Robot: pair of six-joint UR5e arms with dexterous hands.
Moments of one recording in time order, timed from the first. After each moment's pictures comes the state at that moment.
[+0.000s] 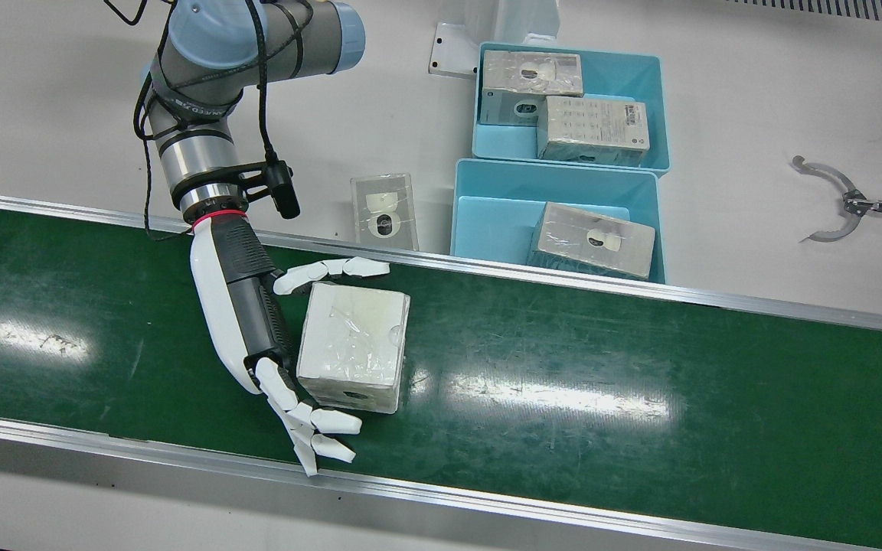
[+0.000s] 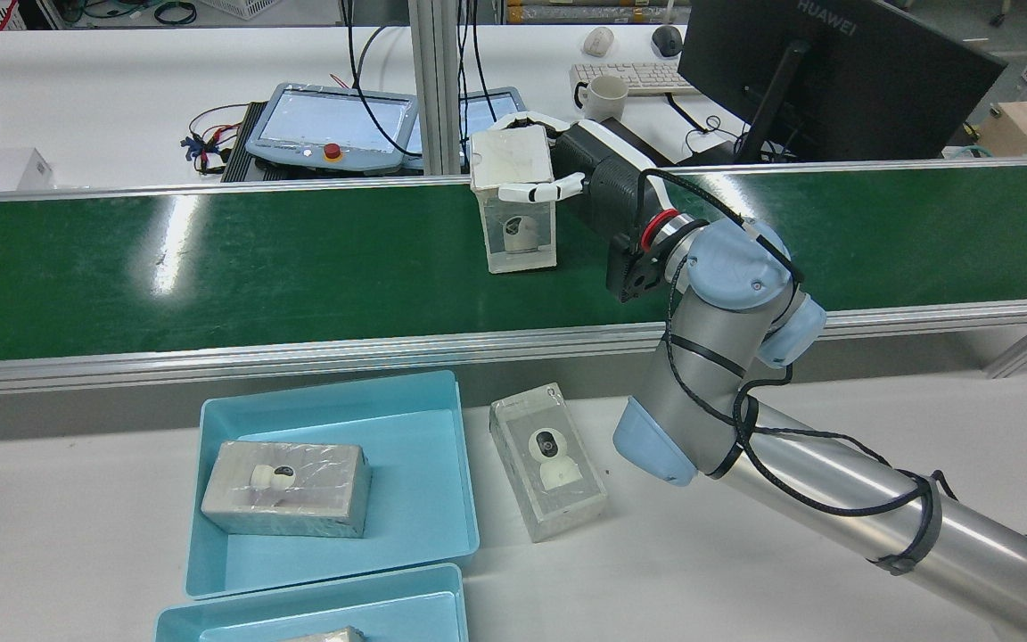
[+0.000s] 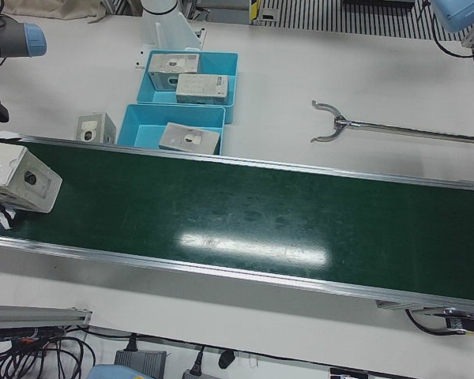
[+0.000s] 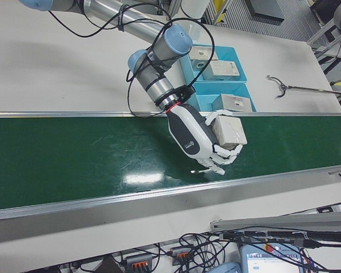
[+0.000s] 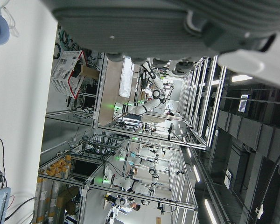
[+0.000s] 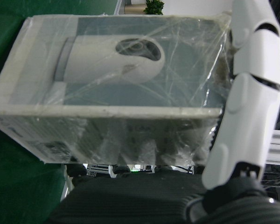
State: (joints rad) left arm -1.82 -1.80 -1.75 0.40 1.93 -0.16; right arm 0.81 -0.84 1.58 -3.56 -1.26 -0.24
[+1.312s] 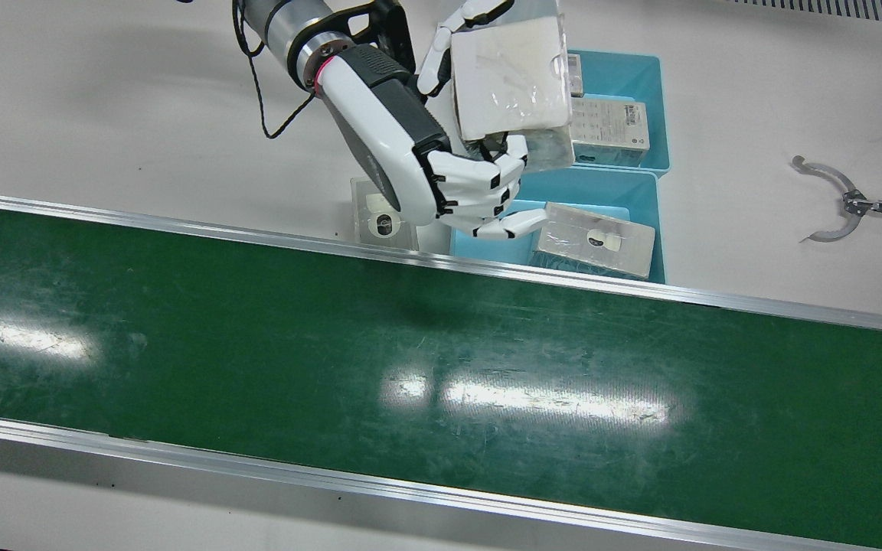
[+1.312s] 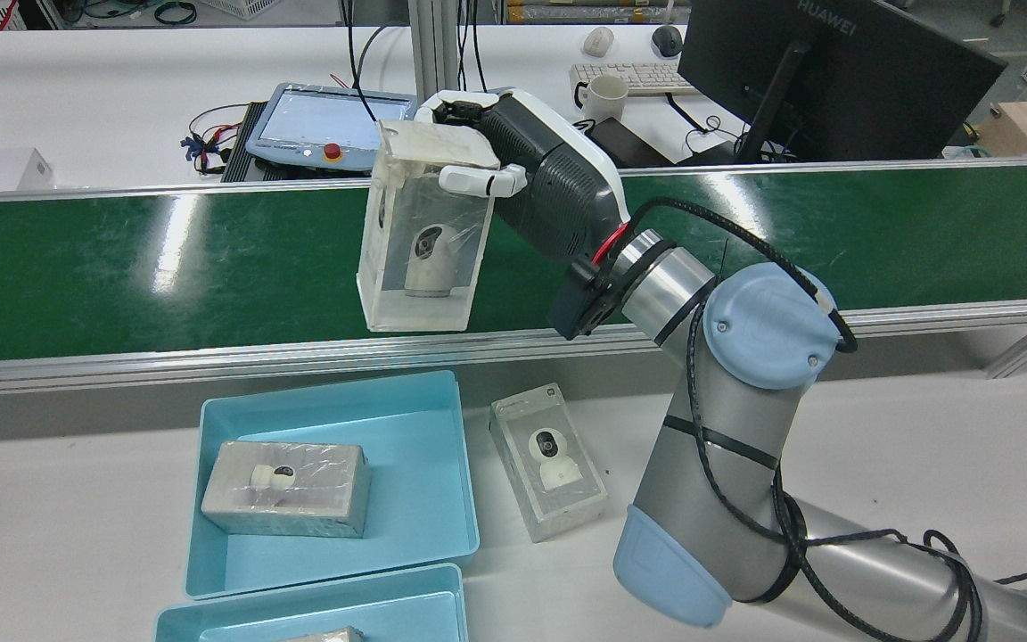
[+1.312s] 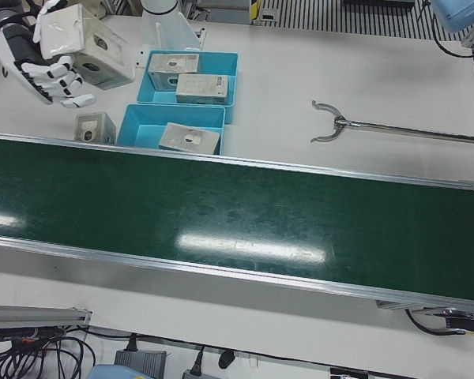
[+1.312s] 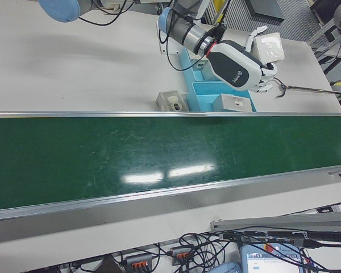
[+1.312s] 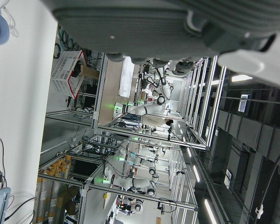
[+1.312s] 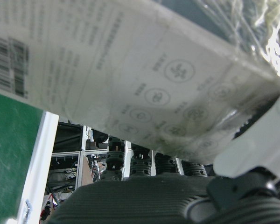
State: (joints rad) left arm -1.82 -1.80 -1.75 0.40 1.93 -0.16; right arm 0.55 -0.84 1.99 -3.62 -1.15 -0.36
